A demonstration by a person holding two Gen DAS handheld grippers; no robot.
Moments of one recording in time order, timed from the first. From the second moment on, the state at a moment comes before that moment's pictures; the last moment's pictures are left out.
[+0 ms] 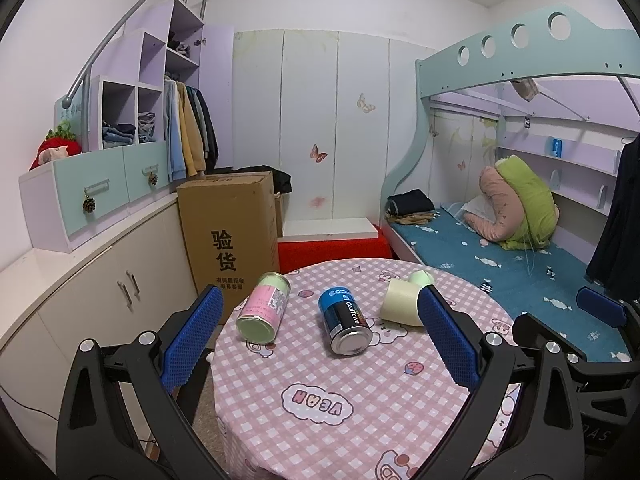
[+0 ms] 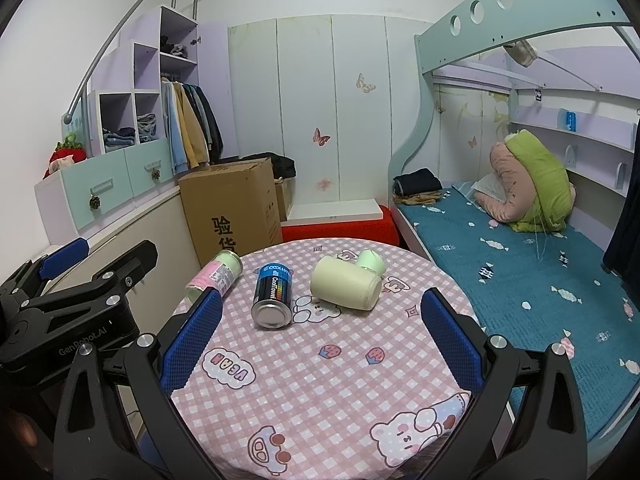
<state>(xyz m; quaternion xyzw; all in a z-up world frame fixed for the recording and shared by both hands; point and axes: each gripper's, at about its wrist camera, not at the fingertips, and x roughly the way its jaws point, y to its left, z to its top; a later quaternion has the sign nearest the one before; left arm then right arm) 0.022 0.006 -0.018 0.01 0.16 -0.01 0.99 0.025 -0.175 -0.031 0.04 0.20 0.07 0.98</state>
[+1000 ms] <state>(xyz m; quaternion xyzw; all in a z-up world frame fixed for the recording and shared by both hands) 0.109 -0.001 -0.070 0.00 0.25 -0.01 0.97 0.097 -0.182 -0.068 0.05 0.27 0.08 0.96</state>
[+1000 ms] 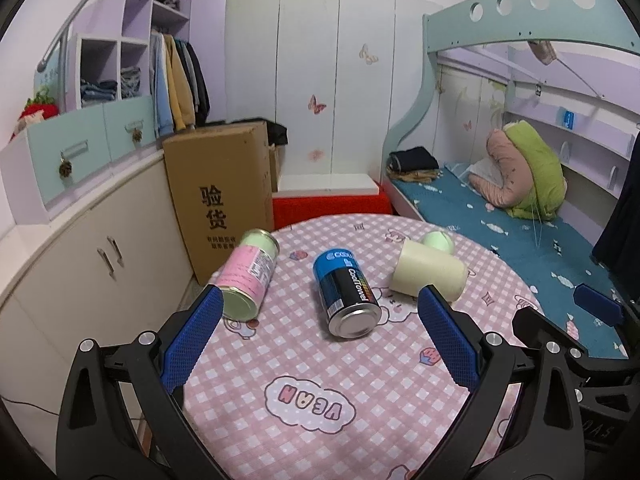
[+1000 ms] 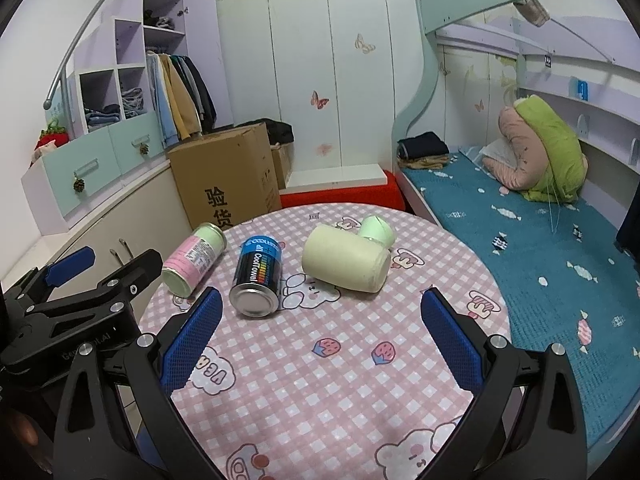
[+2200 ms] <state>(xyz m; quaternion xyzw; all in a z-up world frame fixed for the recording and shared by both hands) 0.270 -0.027 -0.193 0.00 0.45 -0.03 0.89 0.225 -0.206 -0.181 0.10 0.40 0.08 0.91</state>
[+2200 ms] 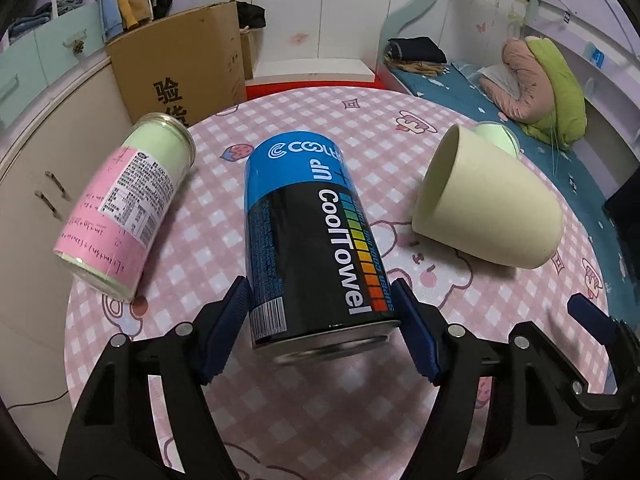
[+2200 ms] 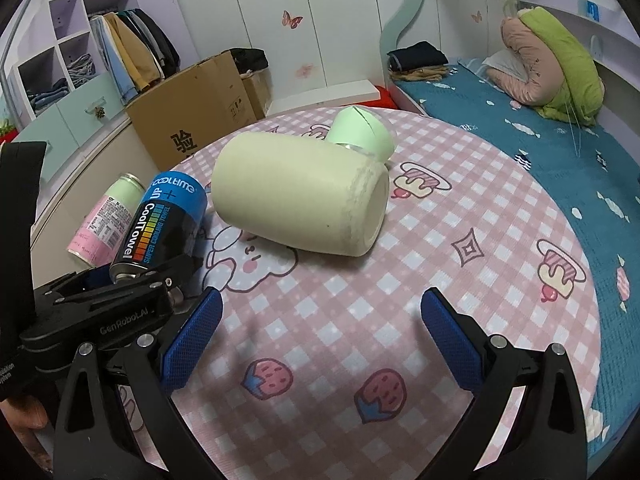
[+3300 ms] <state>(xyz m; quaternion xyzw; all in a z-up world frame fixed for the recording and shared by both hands) 0.118 -0.033 -0.182 -0.05 0.46 -0.10 0.88 0.088 -0.225 -0.161 0.13 0.40 0.05 0.91</state>
